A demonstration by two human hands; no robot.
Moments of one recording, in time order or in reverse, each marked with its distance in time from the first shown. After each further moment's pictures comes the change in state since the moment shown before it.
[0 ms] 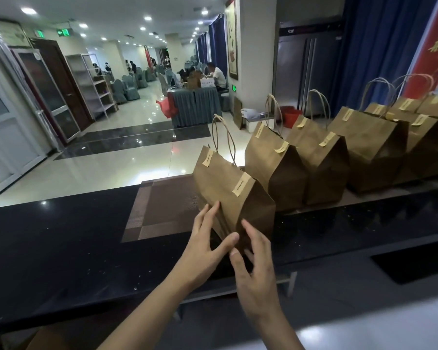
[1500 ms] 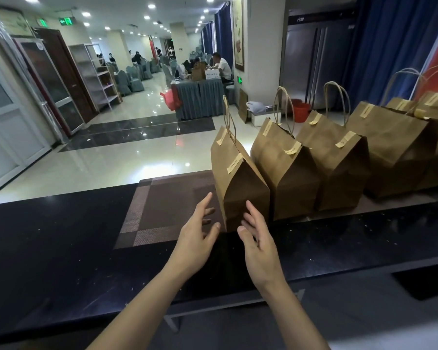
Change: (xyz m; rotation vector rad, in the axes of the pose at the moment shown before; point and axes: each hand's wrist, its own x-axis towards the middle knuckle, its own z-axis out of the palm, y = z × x) left_hand 0.054 -0.028 -0.007 0.012 0.136 -0.101; right_hand 0.083 0.023 0.002 0.119 -0.095 0.201
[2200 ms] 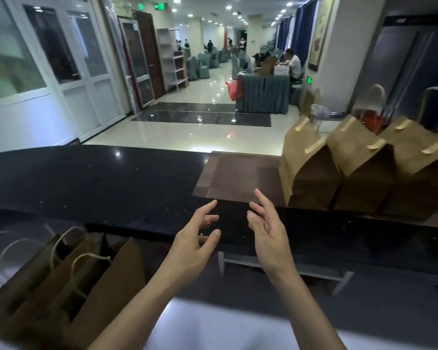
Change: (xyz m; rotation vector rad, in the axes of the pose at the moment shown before) left_hand -0.185 -0.016 -0.092 -0.060 0.249 -0.073; right_hand -0.089 -0.036 0.081 0.022 -0.275 -0.087
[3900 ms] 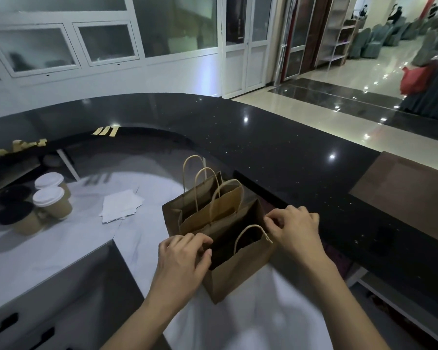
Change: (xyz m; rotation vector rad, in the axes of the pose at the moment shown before) left_hand -0.205 -0.096 -0.149 0.700 0.447 -0.481; right_hand -0.001 0.022 0.225 -1.013 -0.621 -0.370
